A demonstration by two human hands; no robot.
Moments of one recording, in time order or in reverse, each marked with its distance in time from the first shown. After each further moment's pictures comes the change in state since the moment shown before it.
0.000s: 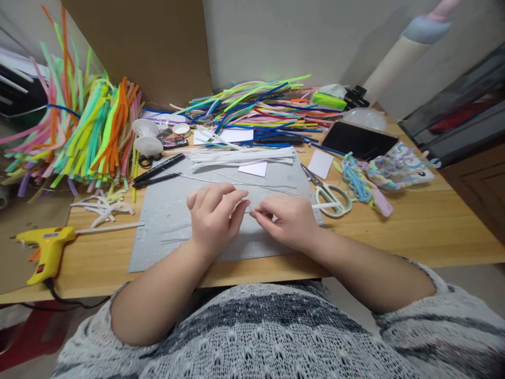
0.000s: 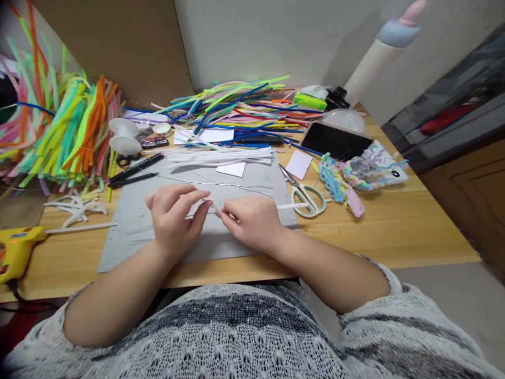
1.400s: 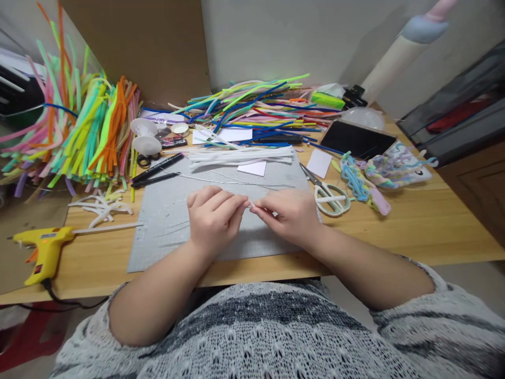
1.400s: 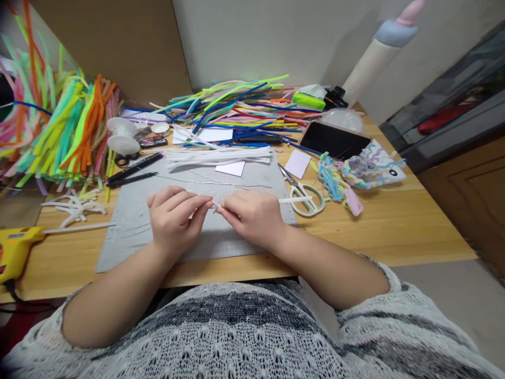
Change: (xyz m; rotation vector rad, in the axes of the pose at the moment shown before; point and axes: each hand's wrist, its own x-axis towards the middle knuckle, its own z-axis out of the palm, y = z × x) left_hand 0.000 0.002 0.002 0.018 -0.108 -0.005; right_hand 0.002 0.004 -0.004 -0.107 0.042 -0.099
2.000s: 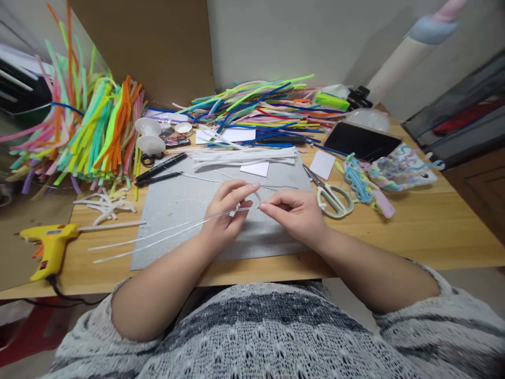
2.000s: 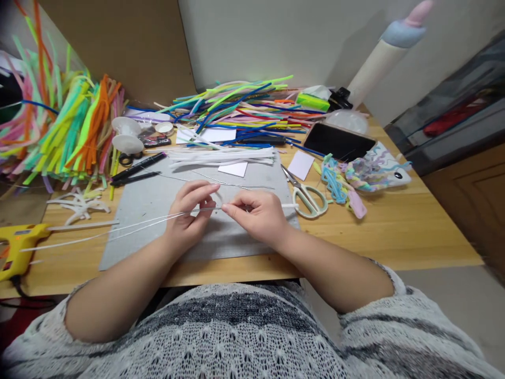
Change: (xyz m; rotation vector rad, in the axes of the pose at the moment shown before) left_hand -0.005 -0.006 0.015 -0.627 -0.118 -0.168; right_hand 0.001 -0.002 -0.001 0.710 0.048 0.362
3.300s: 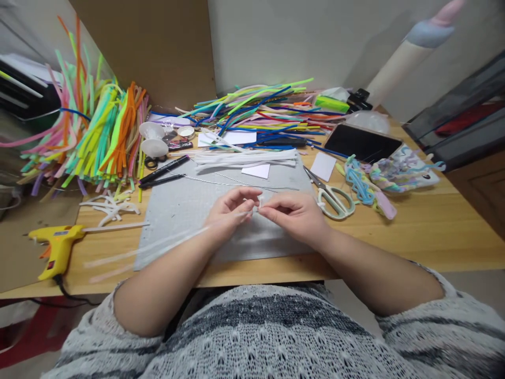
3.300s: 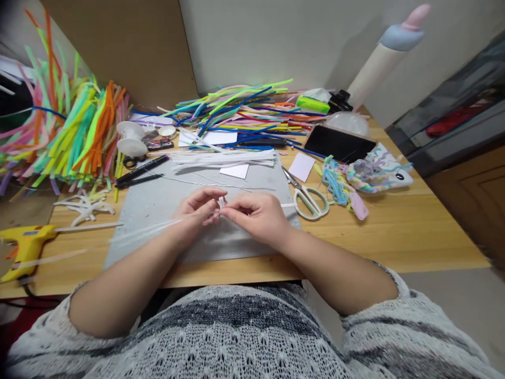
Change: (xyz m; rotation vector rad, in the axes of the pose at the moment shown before) left_hand 0.002 -0.002 0.004 -0.551 -0.160 -0.503; right_hand 0.002 0.000 -0.002 0.011 -0.092 -0.052
